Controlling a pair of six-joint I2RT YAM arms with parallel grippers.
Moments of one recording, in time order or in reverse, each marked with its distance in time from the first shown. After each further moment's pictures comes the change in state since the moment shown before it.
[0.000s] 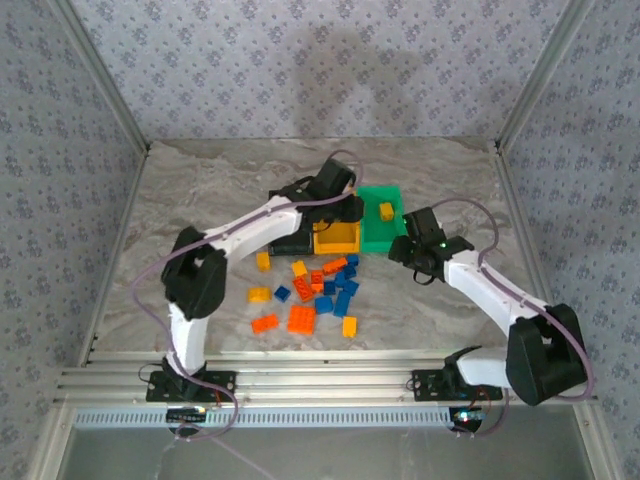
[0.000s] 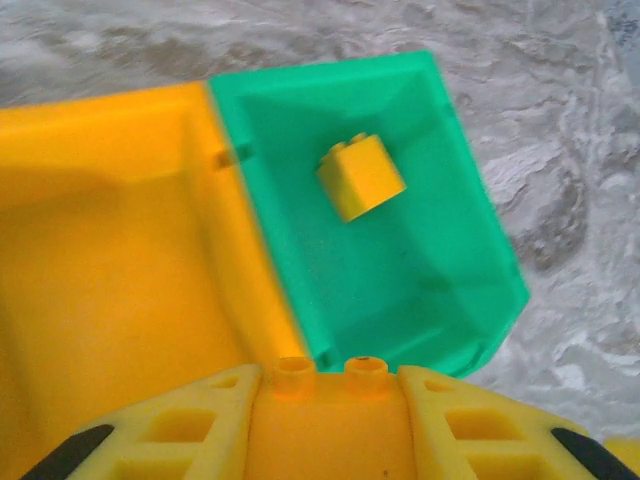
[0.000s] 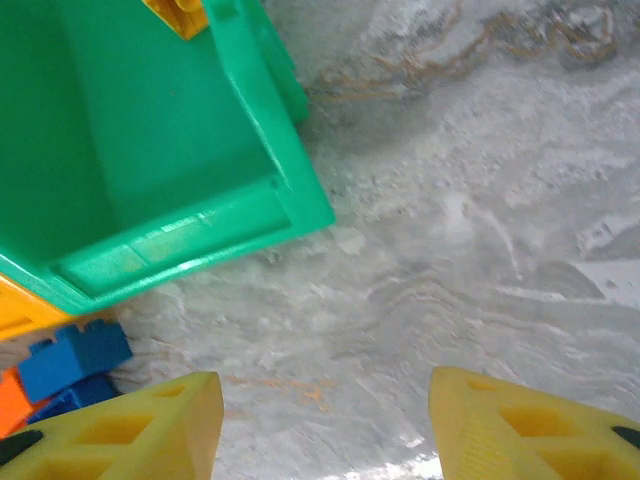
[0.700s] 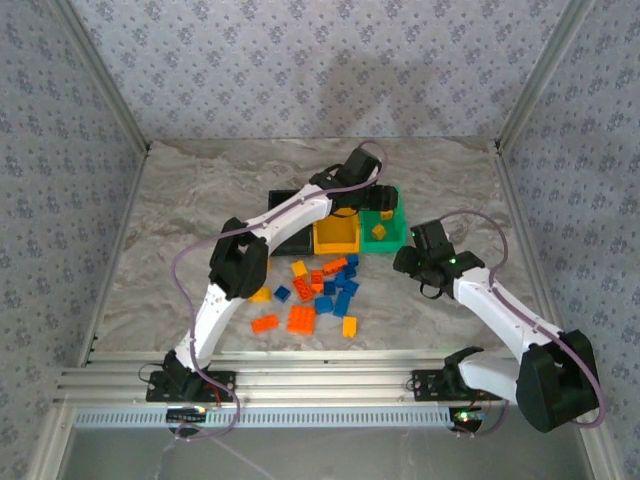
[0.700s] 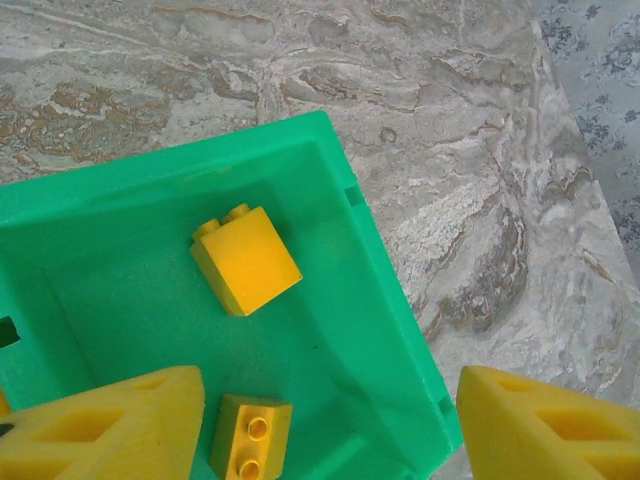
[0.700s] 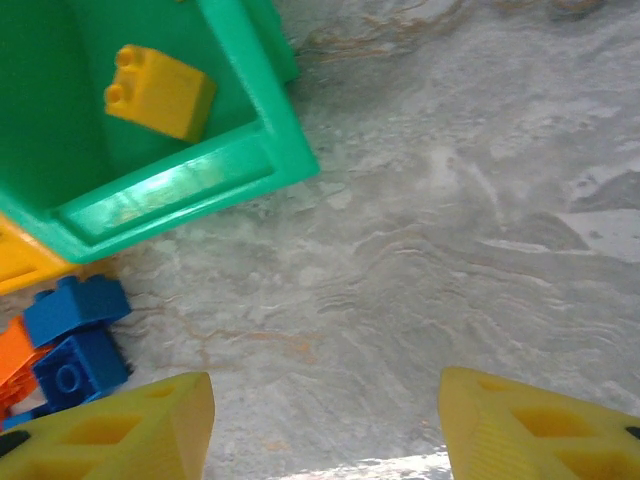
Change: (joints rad) left arm -0.002 0.298 0.379 -0.062 0.121 -0.016; right arm 0.000 -0.113 -0.076 0.006 -0.052 -0.009
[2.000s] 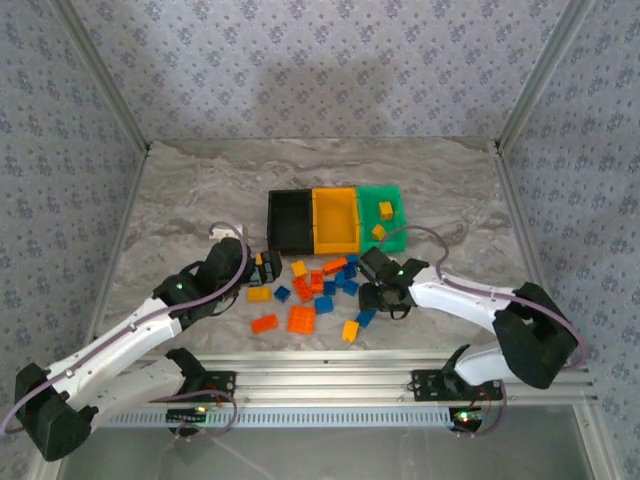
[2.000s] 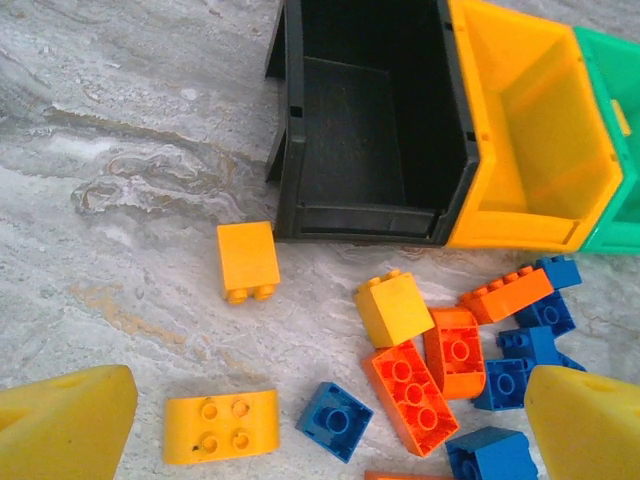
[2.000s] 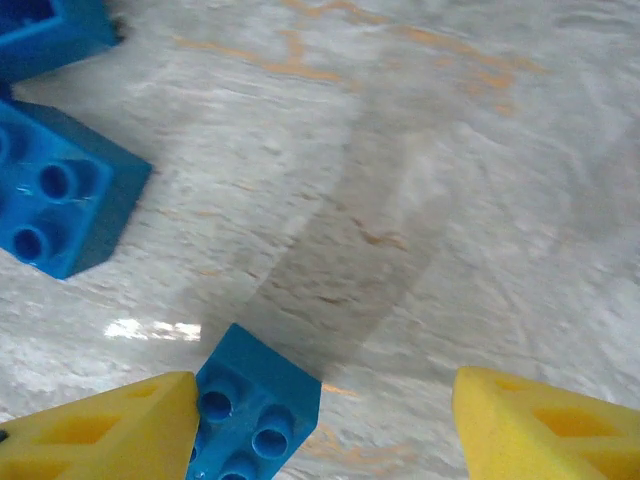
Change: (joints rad) left arm 0.036 -1.442 -1.427 -0.008 -0.460 -0.136; right arm 0.398 0.219 0.021 -0.124 0.050 0.037
